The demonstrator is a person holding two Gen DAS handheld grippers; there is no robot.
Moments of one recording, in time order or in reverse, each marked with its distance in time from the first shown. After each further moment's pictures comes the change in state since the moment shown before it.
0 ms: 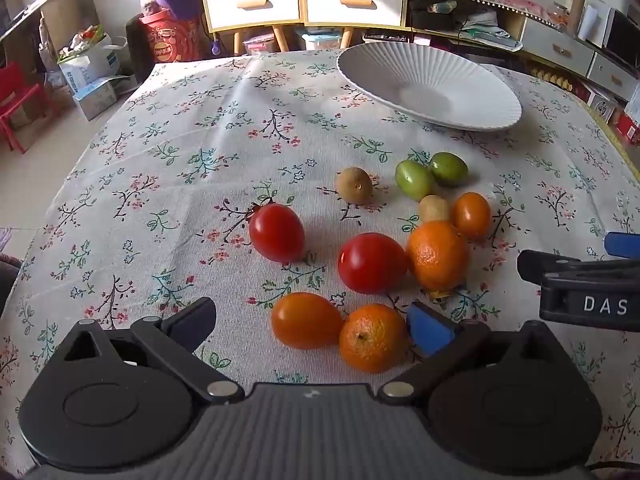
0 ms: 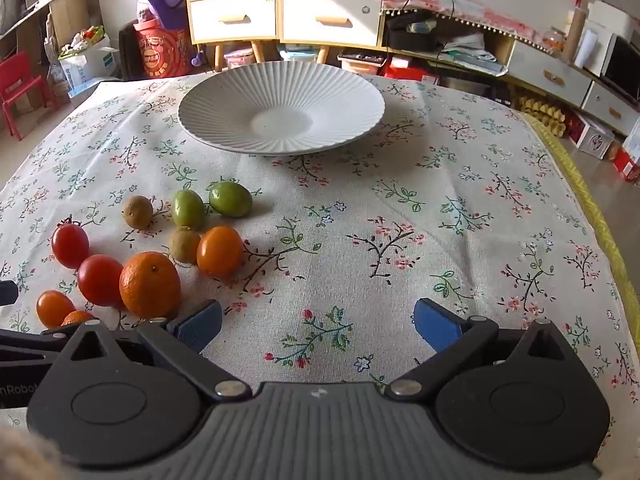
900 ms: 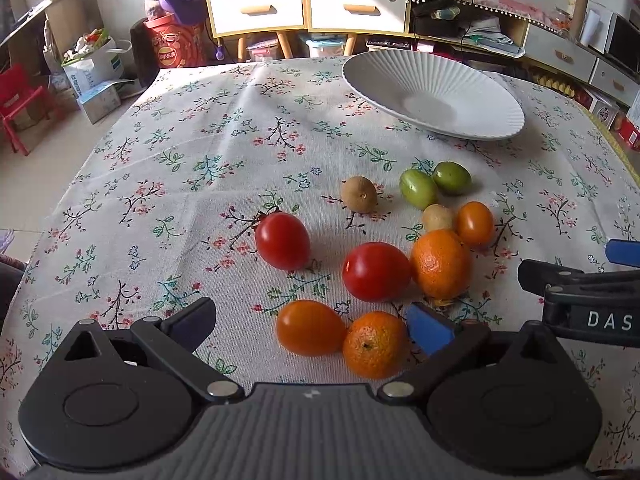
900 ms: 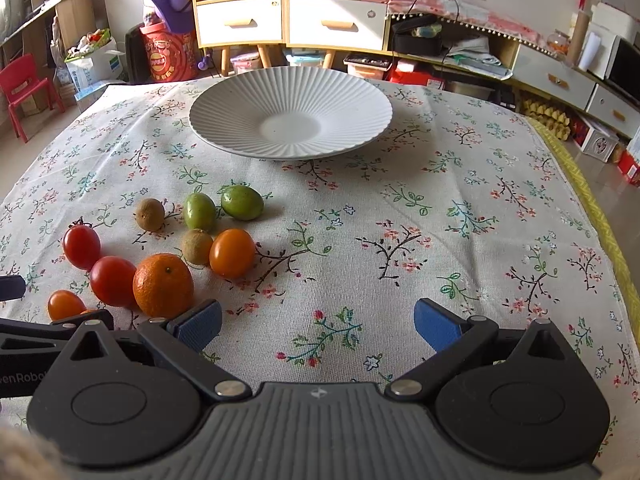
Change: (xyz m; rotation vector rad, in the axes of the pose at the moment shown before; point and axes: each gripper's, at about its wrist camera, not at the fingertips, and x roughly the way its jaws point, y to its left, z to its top) left arm -0.004 0.003 0.003 -0.007 -0.012 0.005; right arm -0.004 0.003 0.000 -0.003 -0.013 0.015
